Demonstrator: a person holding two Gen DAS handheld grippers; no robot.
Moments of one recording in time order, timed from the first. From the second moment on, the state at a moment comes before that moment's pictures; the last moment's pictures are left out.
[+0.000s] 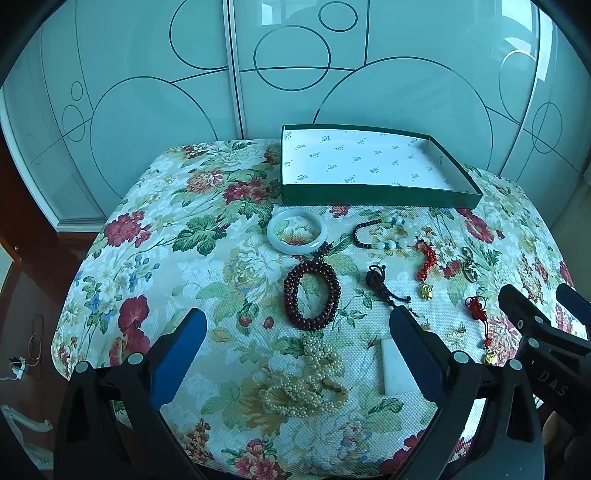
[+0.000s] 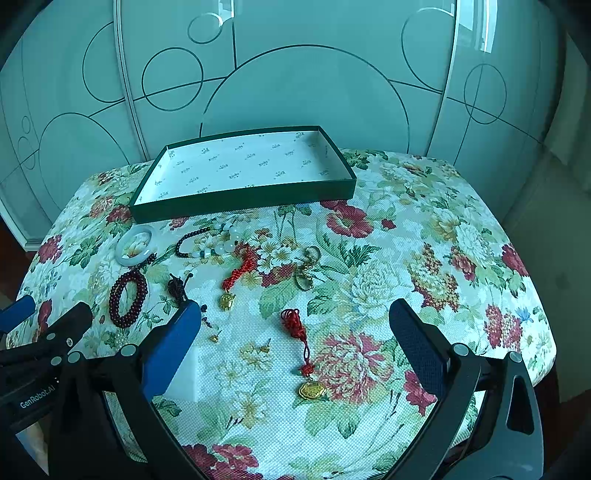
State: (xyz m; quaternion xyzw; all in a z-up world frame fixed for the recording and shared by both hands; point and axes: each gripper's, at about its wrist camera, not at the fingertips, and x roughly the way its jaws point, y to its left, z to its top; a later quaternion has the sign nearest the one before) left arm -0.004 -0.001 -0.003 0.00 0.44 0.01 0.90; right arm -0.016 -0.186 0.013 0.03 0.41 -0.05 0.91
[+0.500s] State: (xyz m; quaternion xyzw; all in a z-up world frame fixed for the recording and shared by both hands) left arm -0.004 -0.001 -0.007 0.00 0.44 0.01 0.90; right arm -0.016 -0.186 0.013 0.03 0.42 -0.05 0.91
